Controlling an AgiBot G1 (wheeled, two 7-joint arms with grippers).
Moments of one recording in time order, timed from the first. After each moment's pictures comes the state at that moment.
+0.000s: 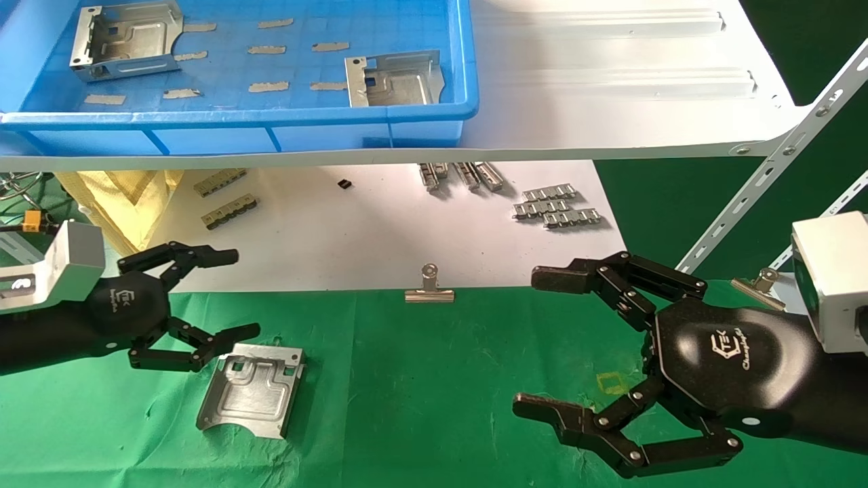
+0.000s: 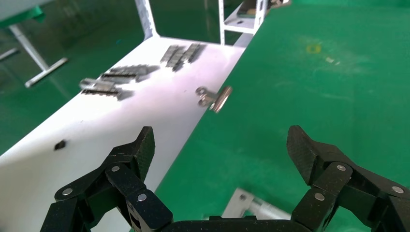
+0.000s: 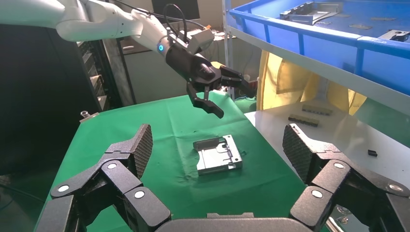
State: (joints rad) left arm -1.49 0.73 0.72 -0.37 0.85 1.58 0.39; right arm 1.08 -0.56 -0.38 1.23 -0.63 -1.43 0.12
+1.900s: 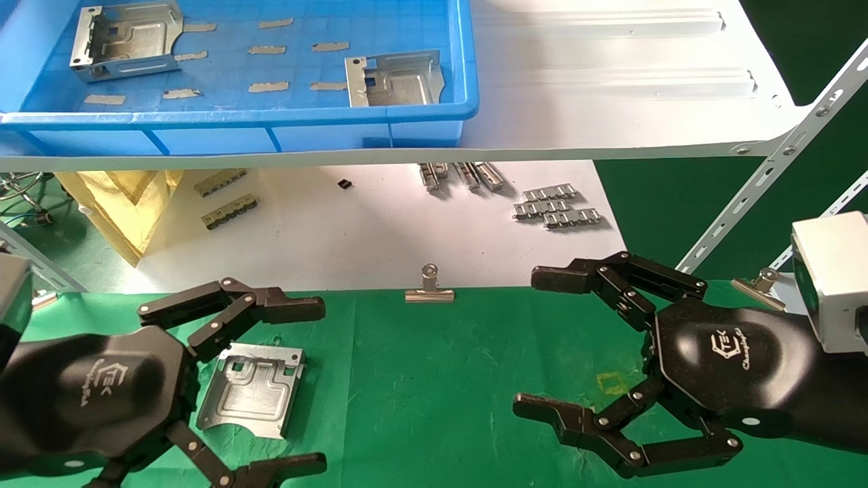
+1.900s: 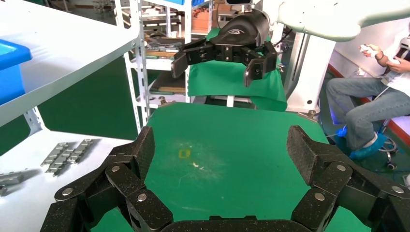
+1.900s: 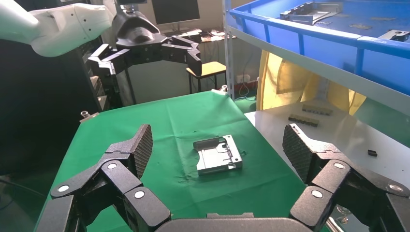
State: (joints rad) left arm -1.06 0.61 0.27 -1.31 0.72 1.49 -0.20; right arm 1.08 -0.56 -0.38 1.23 -0.63 -1.43 0.12
